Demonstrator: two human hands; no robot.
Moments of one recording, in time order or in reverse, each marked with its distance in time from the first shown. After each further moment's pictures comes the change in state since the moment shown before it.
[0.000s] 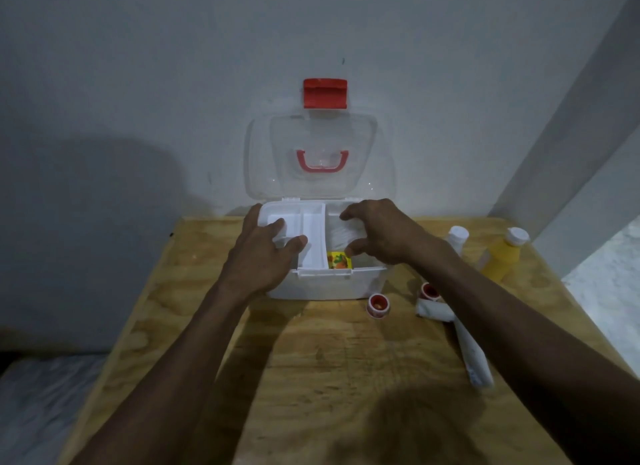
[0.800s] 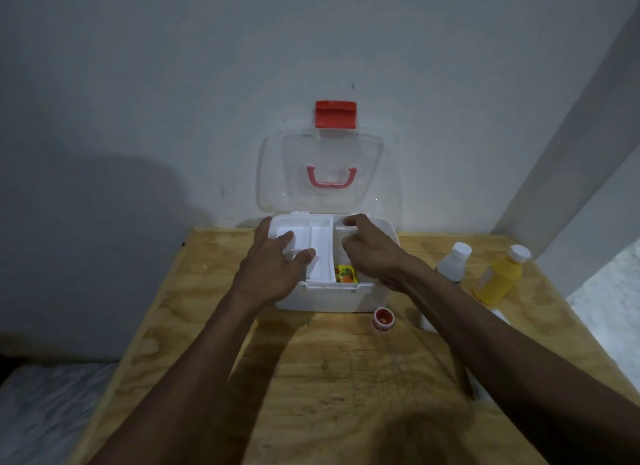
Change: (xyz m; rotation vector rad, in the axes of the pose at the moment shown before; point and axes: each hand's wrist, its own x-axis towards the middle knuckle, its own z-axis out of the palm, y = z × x) left_hand -0.004 0.001 -0.002 0.014 -0.002 -0.005; right_hand 0.000 -0.022 0.020 0.605 0.006 0.267
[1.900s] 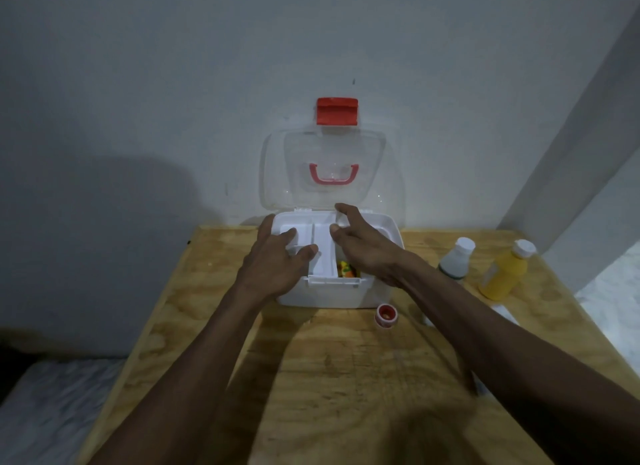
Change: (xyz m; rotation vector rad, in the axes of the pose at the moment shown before) left_hand 0.005 -0.001 0.003 0.000 -0.004 -0.001; right_hand -0.001 -0.006 0.005 0.084 -0.104 -0.081
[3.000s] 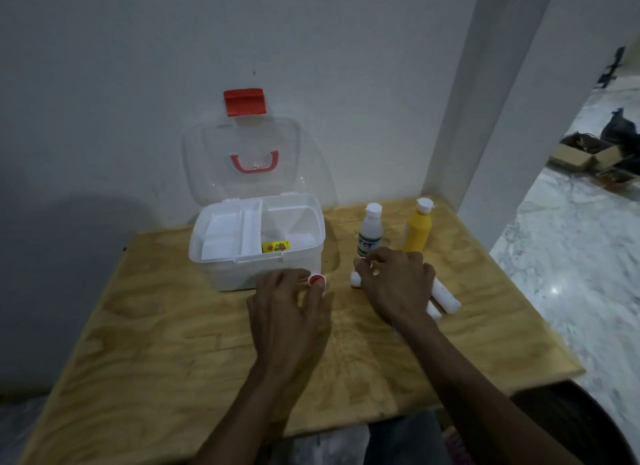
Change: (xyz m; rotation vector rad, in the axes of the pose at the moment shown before) left_hand -0.112 0.049 0.108 -0.113 0.305 0.235; right_hand -0.120 0.111 -0.029 -0.458 0.761 0.224
